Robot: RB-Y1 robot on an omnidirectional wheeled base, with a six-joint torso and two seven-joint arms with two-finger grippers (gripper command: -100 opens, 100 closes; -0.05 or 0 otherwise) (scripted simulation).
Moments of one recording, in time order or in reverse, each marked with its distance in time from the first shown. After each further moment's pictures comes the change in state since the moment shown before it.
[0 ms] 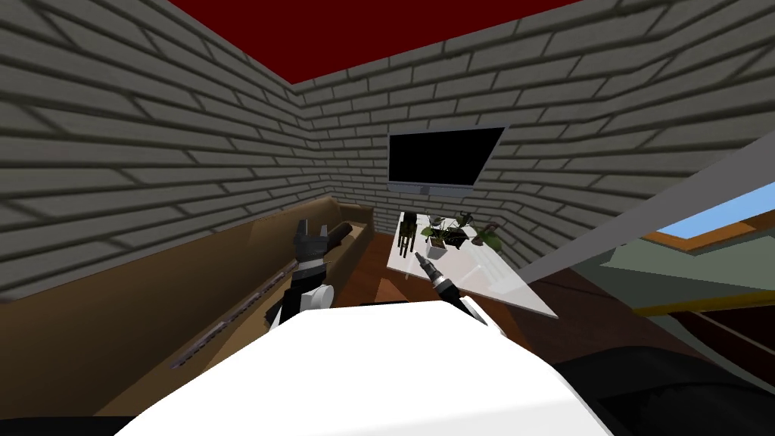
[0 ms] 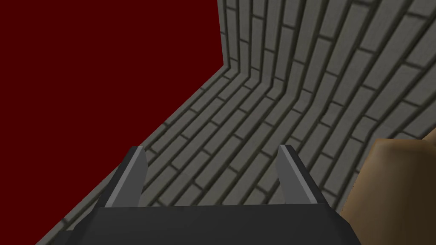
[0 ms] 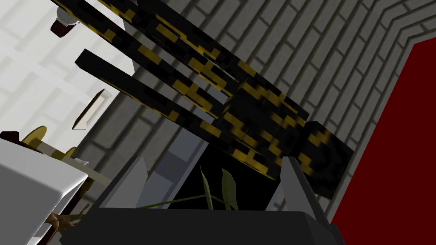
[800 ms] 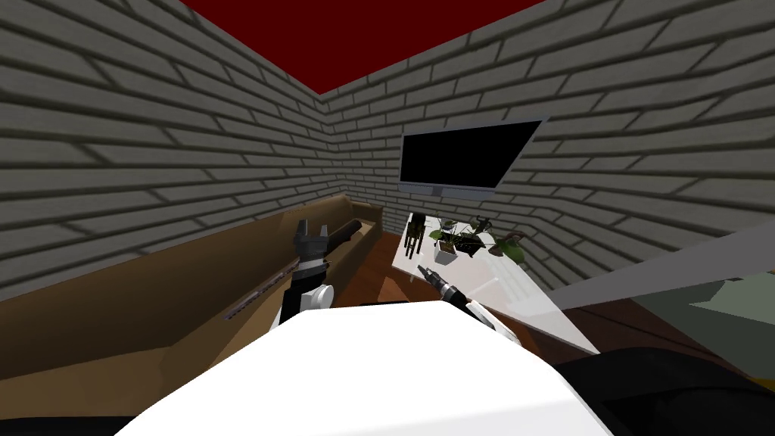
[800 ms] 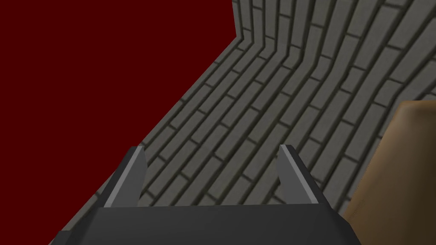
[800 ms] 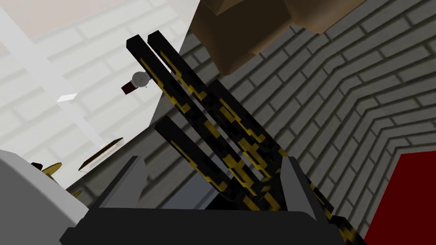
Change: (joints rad) left arm 0.000 0.000 0.000 0.000 0.000 0.000 0.000; right arm -0.038 -0.147 0.067 0.209 0.094 -0.010 -0.003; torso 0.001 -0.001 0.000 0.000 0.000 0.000
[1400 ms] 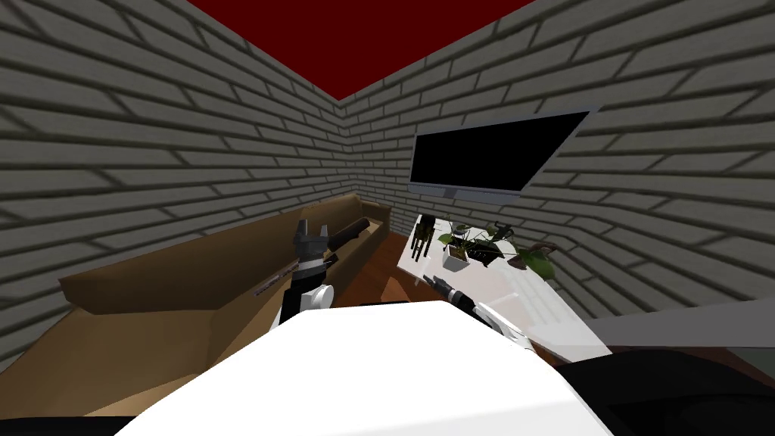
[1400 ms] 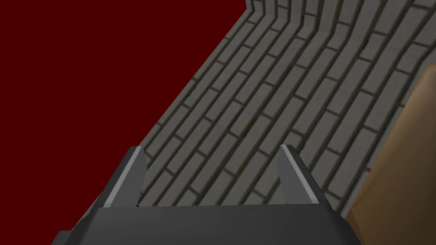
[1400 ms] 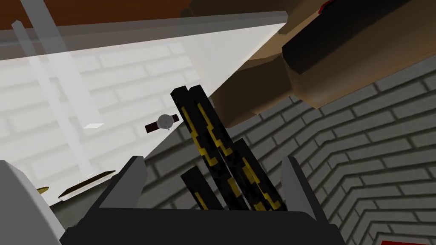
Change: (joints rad) left arm 0.000 0.000 0.000 0.000 0.000 0.000 0.000; right arm -0.051 -0.095 0.060 0.183 0.088 -0.003 0.010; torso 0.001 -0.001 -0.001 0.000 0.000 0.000
